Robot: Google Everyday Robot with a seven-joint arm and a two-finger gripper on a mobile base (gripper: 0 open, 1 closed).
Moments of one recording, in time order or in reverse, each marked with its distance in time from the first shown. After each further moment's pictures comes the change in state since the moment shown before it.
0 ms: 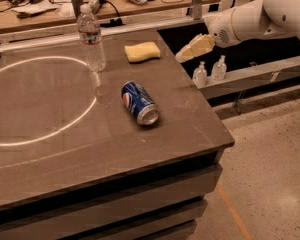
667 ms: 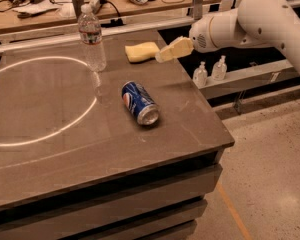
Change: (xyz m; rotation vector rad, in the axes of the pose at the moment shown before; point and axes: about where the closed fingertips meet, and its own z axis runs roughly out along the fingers) arm -0.015 0.023 0.037 0.060 -0.042 0.122
